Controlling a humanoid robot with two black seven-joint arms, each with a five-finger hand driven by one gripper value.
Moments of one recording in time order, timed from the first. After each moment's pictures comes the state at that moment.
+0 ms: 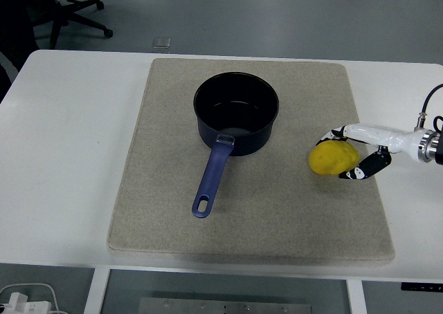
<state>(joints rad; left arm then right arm) -0.03 0.00 -0.12 -0.12 0.03 -0.07 -0.19 1.11 -0.75 -0.12 1.19 -1.18 0.04 0.35</state>
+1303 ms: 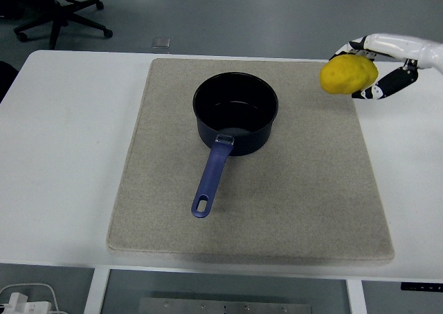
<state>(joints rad) -0.03 0.00 -0.12 -0.12 0.03 -0.07 -0.19 1.44 -0.81 -0.11 1.18 -1.07 0.12 0.37</state>
